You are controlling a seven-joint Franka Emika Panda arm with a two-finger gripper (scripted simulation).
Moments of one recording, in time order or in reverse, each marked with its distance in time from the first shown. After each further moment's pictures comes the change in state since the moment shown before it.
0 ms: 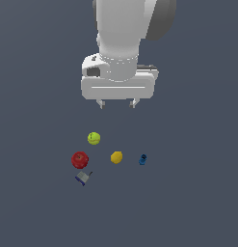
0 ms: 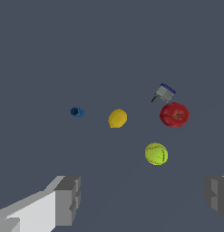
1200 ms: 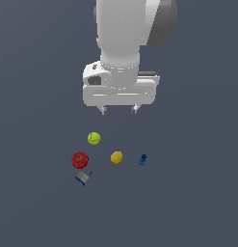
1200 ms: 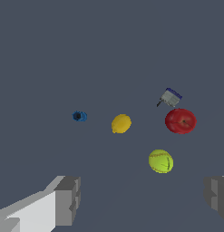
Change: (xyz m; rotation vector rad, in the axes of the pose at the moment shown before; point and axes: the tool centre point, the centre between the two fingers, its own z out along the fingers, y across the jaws) arm 0.014 -0.005 0.011 0.018 0.003 -0.017
